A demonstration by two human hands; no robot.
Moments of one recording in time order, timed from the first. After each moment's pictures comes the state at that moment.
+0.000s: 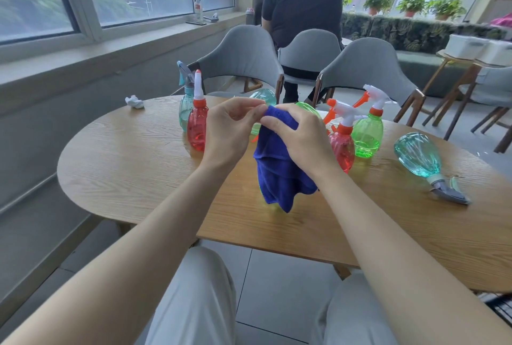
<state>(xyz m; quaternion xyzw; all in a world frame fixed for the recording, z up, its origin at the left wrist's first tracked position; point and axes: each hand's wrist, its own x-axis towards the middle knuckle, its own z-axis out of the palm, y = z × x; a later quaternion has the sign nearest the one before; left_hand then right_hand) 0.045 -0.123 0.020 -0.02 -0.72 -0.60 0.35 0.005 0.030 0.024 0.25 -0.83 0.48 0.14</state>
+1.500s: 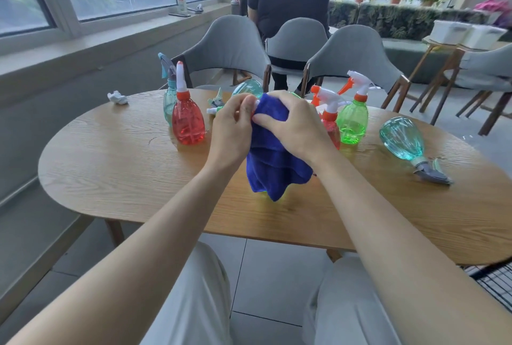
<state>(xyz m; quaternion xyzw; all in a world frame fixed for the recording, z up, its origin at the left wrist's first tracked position) 0.037 -0.096 0.002 -0.01 -0.75 -0.58 0.31 0.002 0.047 0.029 0.25 -0.85 0.44 0.13</state>
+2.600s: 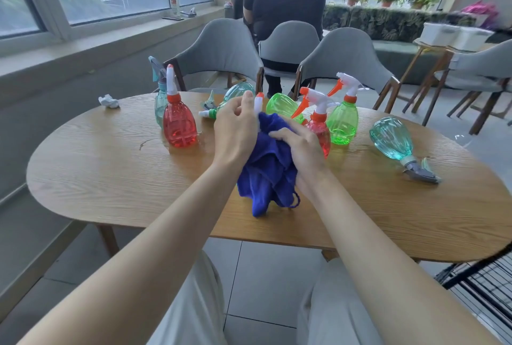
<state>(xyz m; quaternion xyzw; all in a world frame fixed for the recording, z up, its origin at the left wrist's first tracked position) 0.031 -0.065 0.016 0.10 -0.72 -0.63 0.27 0.016 0.067 -0.015 0.13 -0.59 0.79 -0.06</state>
